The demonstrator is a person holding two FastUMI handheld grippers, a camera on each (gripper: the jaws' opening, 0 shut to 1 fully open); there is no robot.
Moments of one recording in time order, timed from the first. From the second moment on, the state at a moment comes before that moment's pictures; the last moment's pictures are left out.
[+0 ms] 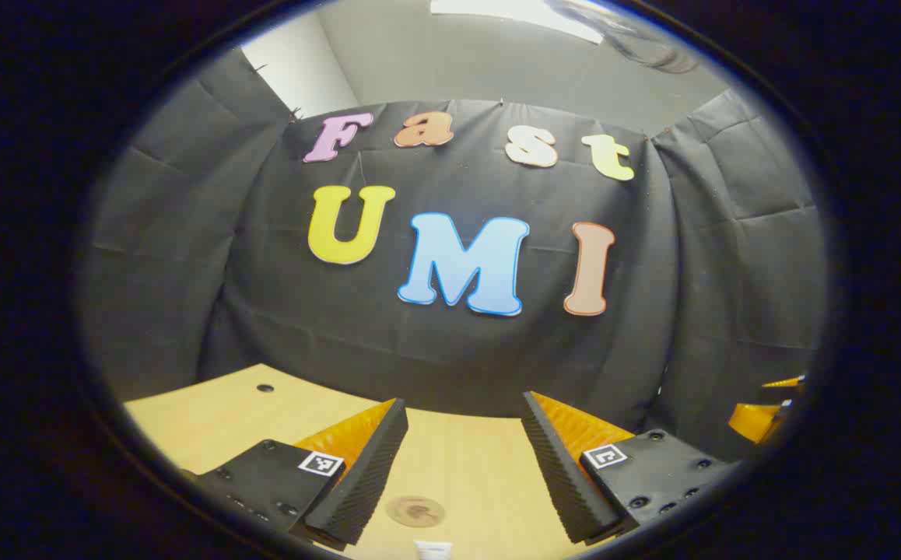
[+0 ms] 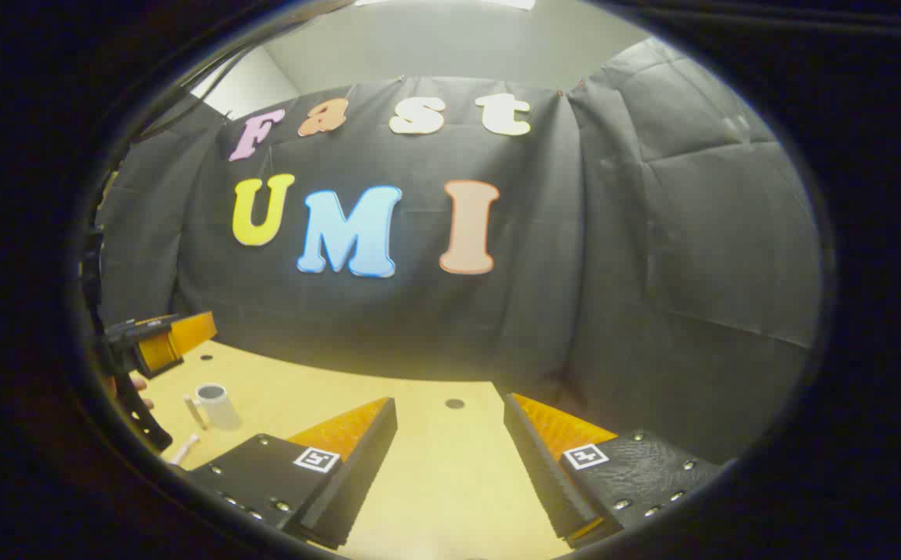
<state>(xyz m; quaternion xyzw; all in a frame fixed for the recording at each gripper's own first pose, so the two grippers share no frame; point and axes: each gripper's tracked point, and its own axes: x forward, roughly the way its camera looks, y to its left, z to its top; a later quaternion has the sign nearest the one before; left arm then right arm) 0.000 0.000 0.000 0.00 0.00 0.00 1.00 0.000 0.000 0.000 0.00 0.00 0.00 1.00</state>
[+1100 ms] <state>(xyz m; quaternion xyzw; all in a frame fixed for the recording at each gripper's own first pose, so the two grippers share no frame) 0.002 0.201 0.007 0.06 0.12 0.03 0.99 0.021 0.238 -0.007 0.03 0.12 0.11 0.99</state>
